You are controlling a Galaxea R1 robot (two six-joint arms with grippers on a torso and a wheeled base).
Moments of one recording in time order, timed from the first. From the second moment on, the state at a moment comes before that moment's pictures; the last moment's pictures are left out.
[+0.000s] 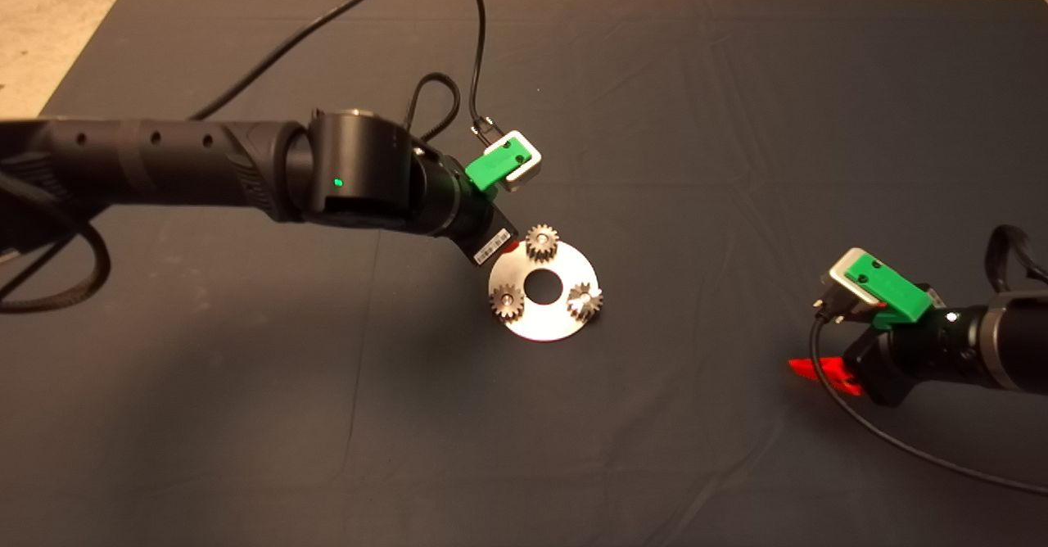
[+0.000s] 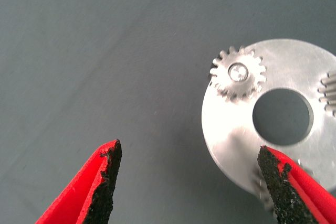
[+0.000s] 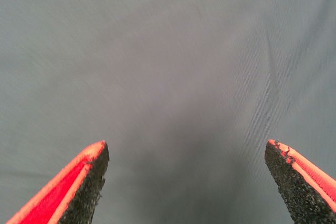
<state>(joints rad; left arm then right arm) -0.41 2.56 -0.94 0.76 1.26 -0.77 0.21 1.91 -0.46 -0.78 -1.29 0.86</state>
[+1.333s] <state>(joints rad) -0.53 2.56 -0.36 0.56 1.53 -1.53 0.29 2.49 -0.42 -0.63 -1.53 1.06</state>
